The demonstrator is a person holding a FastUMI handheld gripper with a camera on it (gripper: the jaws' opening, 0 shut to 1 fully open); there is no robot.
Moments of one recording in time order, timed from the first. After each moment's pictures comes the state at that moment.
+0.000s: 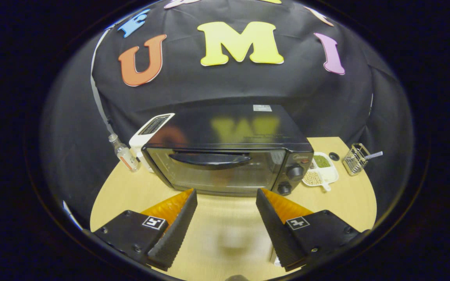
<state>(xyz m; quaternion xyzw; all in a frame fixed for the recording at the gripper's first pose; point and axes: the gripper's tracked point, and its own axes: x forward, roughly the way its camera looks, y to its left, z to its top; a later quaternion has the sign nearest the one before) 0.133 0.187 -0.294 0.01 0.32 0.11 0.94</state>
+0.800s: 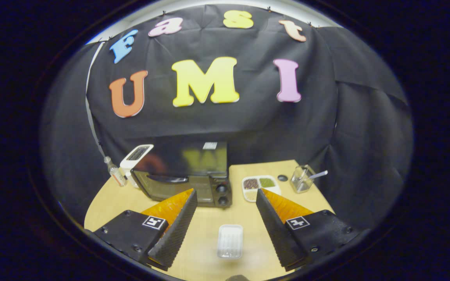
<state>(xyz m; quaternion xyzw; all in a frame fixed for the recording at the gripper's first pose) 0.066 0.025 -0.132 0.00 0.18 0.04 0.98</state>
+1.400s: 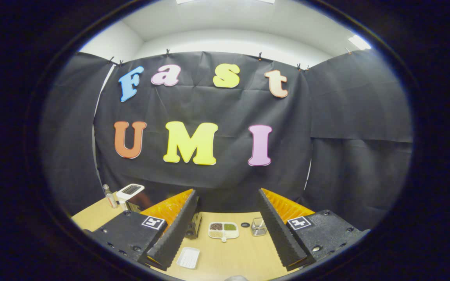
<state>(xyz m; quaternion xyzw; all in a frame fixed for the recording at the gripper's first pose) -0.013 -0.072 0.008 -0.02 -0.01 0.05 1.00</state>
